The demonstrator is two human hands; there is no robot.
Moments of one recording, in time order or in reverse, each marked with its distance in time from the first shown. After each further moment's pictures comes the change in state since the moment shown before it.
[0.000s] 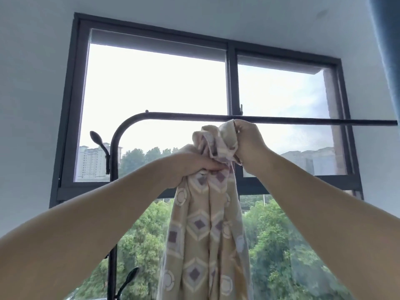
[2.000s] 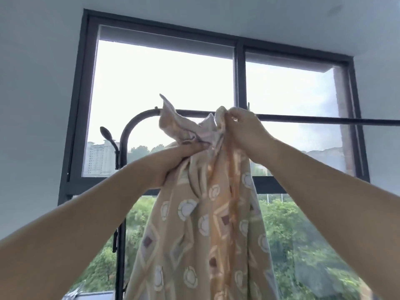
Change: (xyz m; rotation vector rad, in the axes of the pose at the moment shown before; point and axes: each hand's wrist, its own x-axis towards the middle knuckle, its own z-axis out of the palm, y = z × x) left_hand -0.011 -0.021 -0.037 -0.316 -0.086 0.128; right_hand 0.003 -0.014 0.014 -0.319 -0.097 -0.230
